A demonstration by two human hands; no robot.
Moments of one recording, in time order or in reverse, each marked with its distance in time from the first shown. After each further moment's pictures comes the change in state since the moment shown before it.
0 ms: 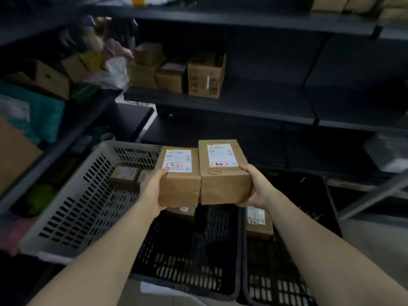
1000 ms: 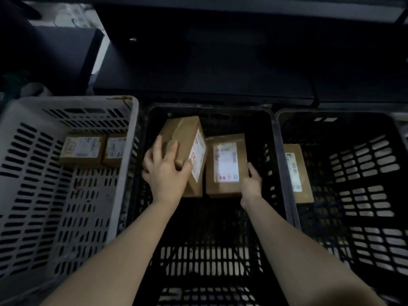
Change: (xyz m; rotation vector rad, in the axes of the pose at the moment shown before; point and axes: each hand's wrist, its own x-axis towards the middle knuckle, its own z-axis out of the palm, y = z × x) left_hand 0.220 -0.091 0.031 1.145 -0.003 0.732; right_hand 0.246 0.160 0.035 0.092 0.447 -0.104
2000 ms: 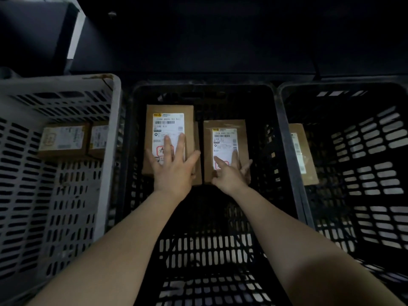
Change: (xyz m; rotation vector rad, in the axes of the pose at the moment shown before) left_hand 0.004 -0.030 0.050 0.670 -0.404 0.401; right_hand 0.012 0.029 0.019 -1.250 -0.218 -0.240
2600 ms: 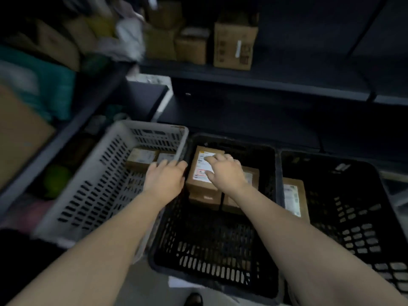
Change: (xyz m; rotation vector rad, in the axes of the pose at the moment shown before) left_hand -0.180 -0.029 -0.159 0.060 0.248 -0.230; right_hand -0.180 -0.112 -0.110 -0.460 0.354 -0.745
